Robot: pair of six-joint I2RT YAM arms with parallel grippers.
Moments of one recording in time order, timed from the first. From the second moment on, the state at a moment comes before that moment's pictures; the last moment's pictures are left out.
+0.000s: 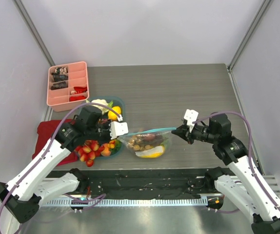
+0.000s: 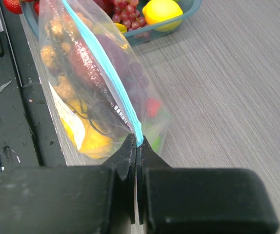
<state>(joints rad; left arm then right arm) -0.63 0.94 1.02 -0.91 0.36 0.69 0.38 0.65 0.69 -0.41 -0.68 -0.37</state>
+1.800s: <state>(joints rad) -0.92 1.84 1.85 -0.52 0.51 -0.59 0.36 0.48 0.98 -0.34 -0.42 0.06</state>
